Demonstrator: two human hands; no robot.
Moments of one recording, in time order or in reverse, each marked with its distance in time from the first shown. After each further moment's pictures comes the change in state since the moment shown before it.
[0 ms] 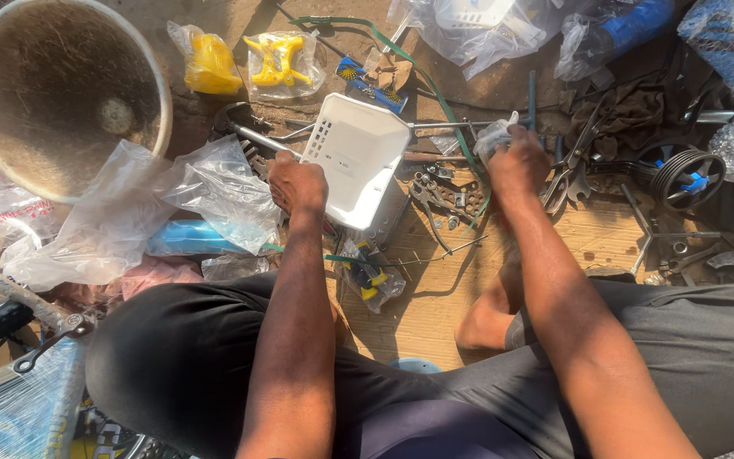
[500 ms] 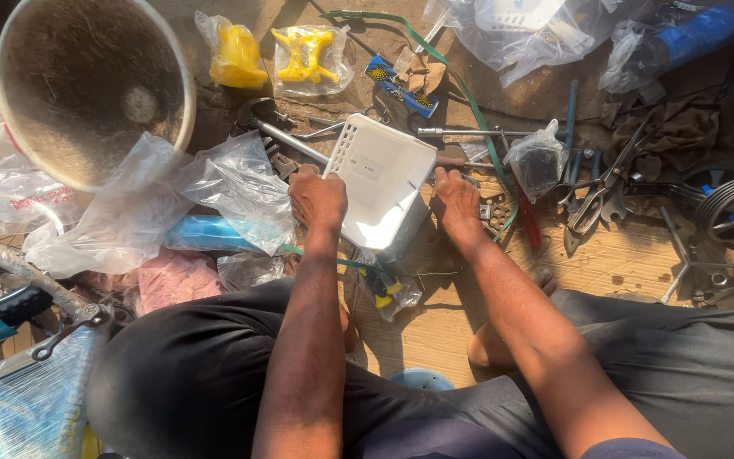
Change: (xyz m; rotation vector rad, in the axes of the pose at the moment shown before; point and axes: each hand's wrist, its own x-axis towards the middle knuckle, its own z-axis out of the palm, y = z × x) left_hand -0.006 -0.009 -0.002 -0.056 -0.023 -0.028; right_hand -0.064 -0.055 0.126 -0.117 -0.406 -0.389
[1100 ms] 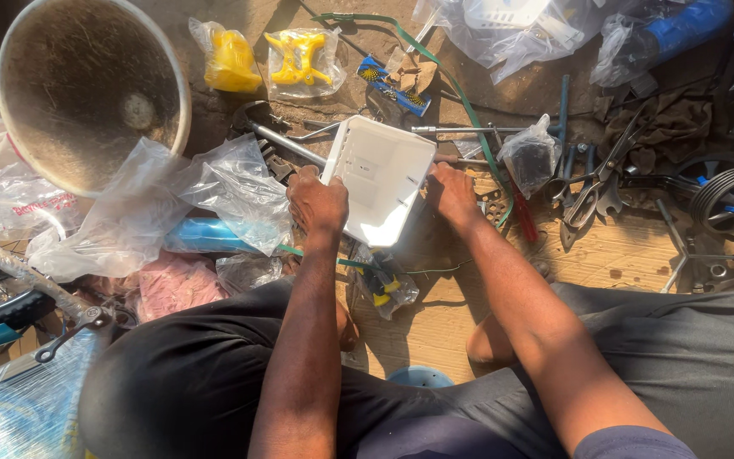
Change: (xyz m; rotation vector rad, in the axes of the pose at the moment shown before) left_hand -0.016 -0.003 0.003 0.021 0.038 0.133; right_hand 0.013 0.002 -0.027 0.231 -0.025 -0.087
